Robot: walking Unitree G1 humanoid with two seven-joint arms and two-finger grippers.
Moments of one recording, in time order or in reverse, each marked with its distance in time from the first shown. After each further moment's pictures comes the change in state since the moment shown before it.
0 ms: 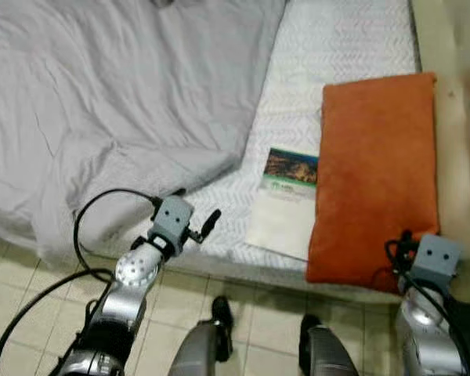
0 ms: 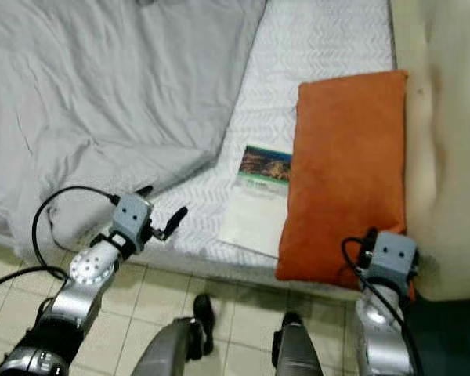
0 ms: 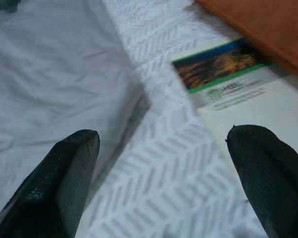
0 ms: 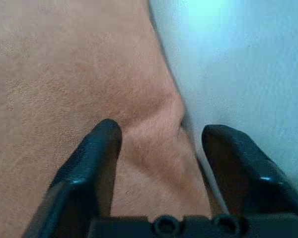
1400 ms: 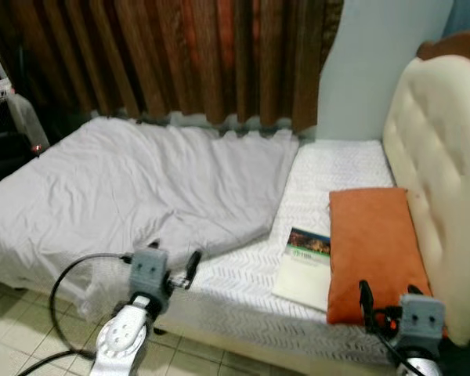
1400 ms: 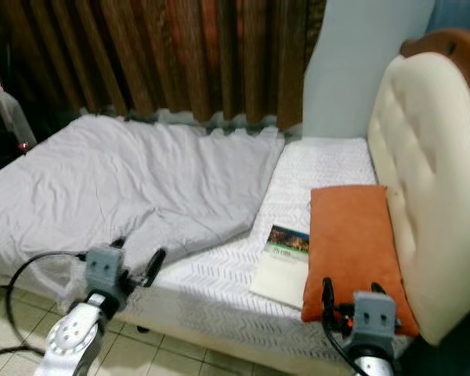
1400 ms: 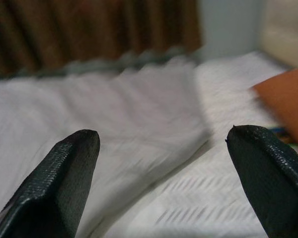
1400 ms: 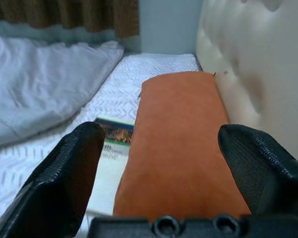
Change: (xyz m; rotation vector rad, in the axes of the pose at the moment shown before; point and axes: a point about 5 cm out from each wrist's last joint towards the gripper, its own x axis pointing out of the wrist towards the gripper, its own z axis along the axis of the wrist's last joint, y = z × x) left arm -0.059 -0.033 -0.013 -0.265 0.099 0.176; right arm -0.085 0.000 -0.030 0.021 0.088 0.321
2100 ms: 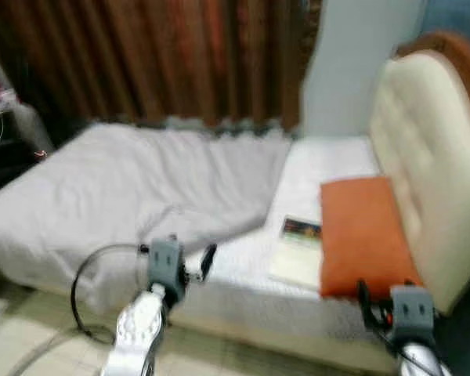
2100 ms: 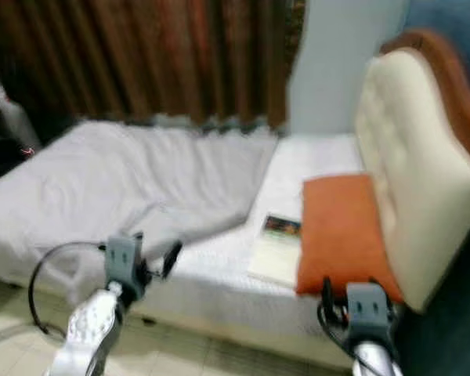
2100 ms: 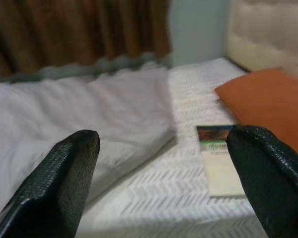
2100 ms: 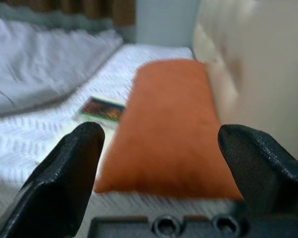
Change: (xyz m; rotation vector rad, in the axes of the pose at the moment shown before) left arm 0.006 -0.011 -0.017 -0.071 0.081 -0.011; right arm 0.020 0.000 0.002 -0.078 0.010 0.034
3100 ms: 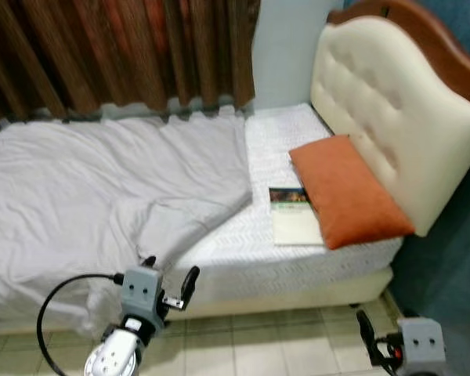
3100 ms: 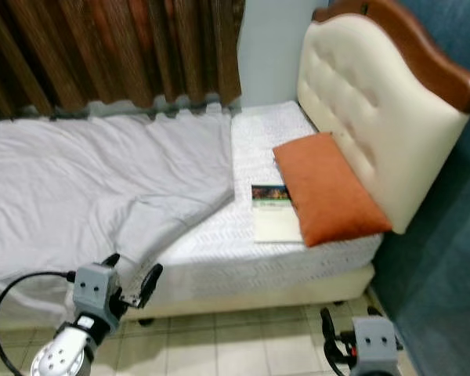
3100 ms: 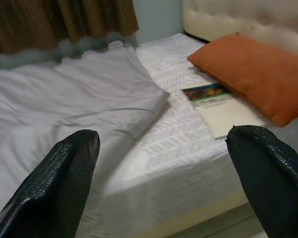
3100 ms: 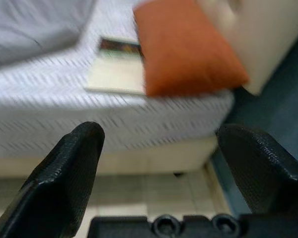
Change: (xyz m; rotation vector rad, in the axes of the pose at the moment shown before) left arm -0.044 0.010 0.010 0.076 -0.033 0.042; right arm -0.044 -0.005 -0.022 0.006 0.079 0.117
